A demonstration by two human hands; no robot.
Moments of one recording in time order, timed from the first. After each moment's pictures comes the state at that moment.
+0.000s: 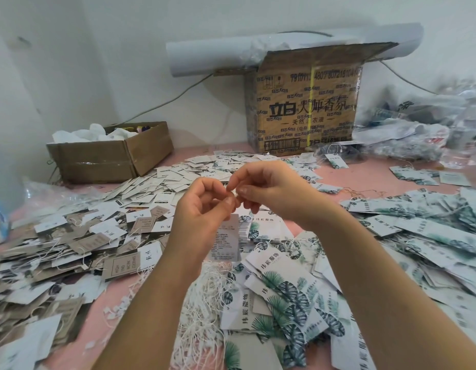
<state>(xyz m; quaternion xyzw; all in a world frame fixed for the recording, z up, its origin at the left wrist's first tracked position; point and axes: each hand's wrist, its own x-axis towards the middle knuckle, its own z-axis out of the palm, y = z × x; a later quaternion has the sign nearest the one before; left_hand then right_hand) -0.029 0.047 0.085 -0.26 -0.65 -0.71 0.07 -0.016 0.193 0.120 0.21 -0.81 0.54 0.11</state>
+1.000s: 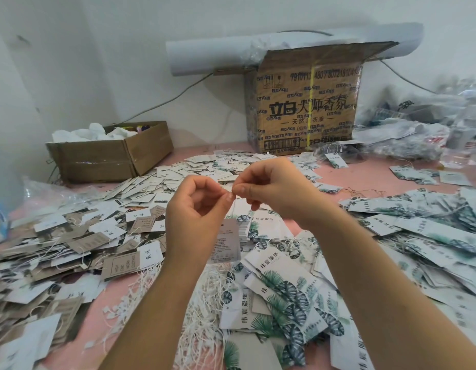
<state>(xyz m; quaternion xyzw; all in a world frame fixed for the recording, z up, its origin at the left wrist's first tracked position) -0.027 0.048 0.082 -0.24 -0.68 -0.66 0.22 -0.019 0.193 0.120 0.18 -0.81 0.53 0.14</state>
